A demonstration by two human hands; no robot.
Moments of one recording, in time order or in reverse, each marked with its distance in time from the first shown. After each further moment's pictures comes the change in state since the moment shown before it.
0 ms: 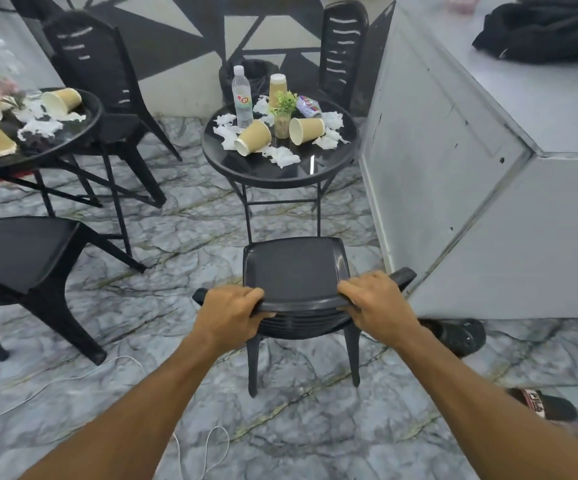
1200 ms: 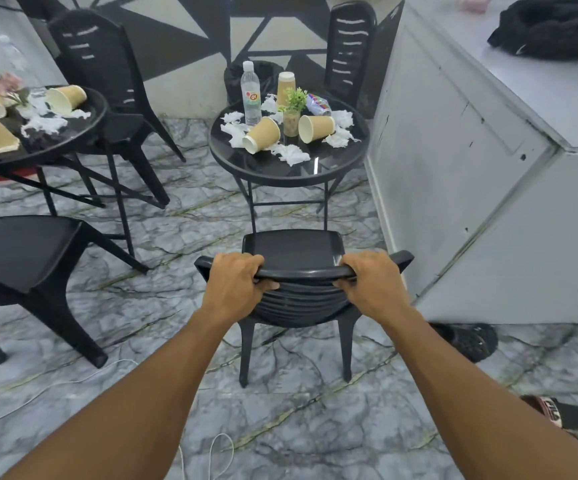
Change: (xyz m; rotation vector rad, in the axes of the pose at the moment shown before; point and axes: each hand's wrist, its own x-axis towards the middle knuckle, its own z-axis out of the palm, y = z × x) left_hand 0.032 -0.036 0.010 -0.153 -0.034 -0.256; right_hand 0.051 -0.012 0.020 0.098 0.023 0.311
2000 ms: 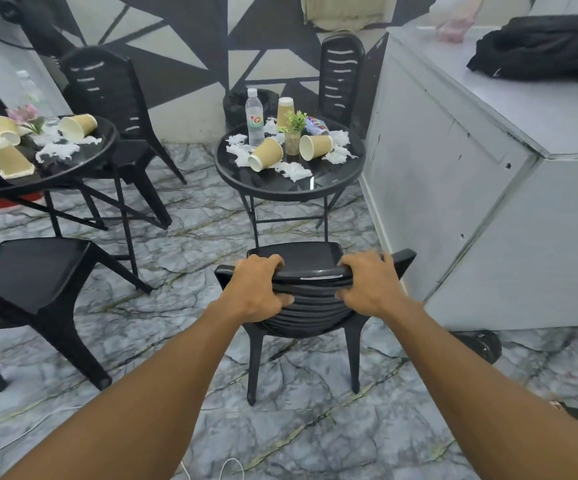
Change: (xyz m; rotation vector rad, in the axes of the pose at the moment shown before) left_hand -0.005 0.001 -0.023 -0.068 -0.321 -0.048; right_hand -0.003 -0.043 -0.014 -0.097 -0.266 0.157
